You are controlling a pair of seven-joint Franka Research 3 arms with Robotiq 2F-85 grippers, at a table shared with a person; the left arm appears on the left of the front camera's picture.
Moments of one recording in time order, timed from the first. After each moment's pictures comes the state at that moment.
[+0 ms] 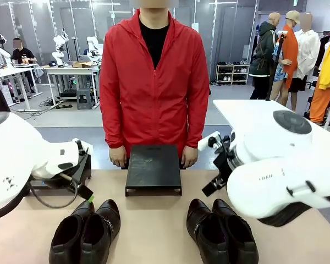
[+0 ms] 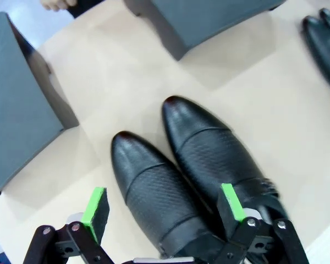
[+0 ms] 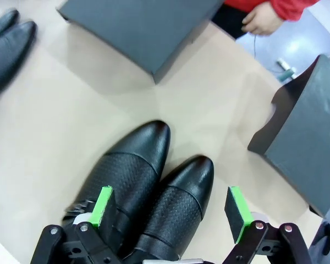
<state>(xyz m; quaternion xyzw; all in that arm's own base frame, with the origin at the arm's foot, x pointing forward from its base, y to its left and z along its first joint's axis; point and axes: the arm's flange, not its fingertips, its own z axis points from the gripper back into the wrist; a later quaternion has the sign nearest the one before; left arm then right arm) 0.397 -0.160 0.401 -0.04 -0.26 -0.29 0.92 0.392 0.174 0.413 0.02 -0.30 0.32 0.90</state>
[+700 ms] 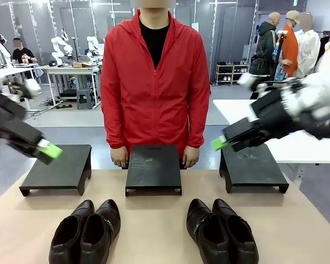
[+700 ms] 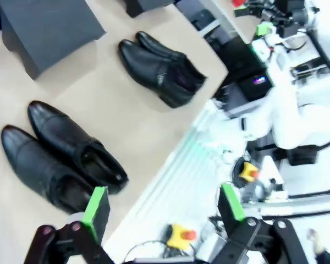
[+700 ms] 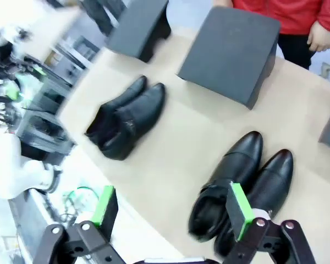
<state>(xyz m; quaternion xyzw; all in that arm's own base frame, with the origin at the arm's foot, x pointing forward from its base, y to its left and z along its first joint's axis) 0.334 -0.067 0.557 -0.40 -0.17 -0.30 0.85 0.332 0.096 0.555 0.34 -0.27 0.22 0.87</state>
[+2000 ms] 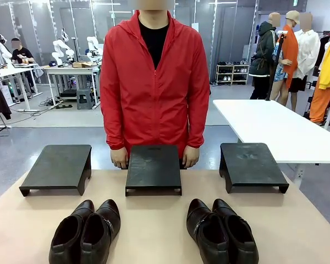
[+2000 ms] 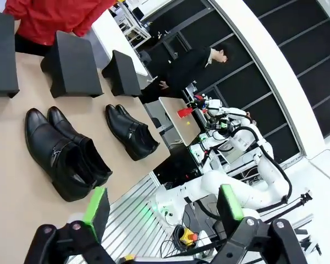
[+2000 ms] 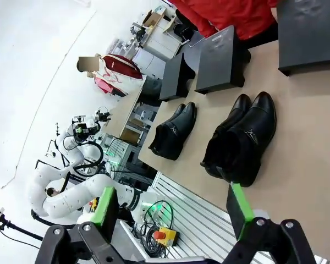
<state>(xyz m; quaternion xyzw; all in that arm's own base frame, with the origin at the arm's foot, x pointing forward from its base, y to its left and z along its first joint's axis) 0.202 0.176 0.507 -0.57 -0.32 -0.09 0.75 0.186 -0.206 0.490 0.54 -0.31 0.04 0.78</state>
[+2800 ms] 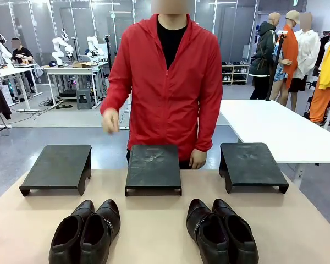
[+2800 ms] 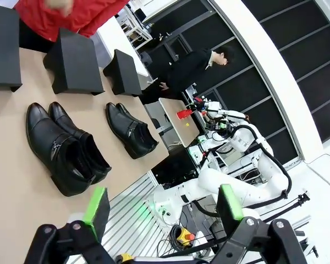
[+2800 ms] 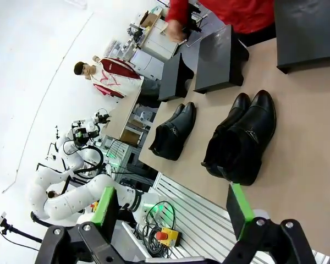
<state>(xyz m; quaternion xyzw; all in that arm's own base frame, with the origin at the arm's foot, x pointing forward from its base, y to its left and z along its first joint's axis) 0.191 0.181 0.504 -0.58 -0.32 -0.08 0.75 0.186 -0.205 0.494 0.54 -0.31 0.03 0.78</state>
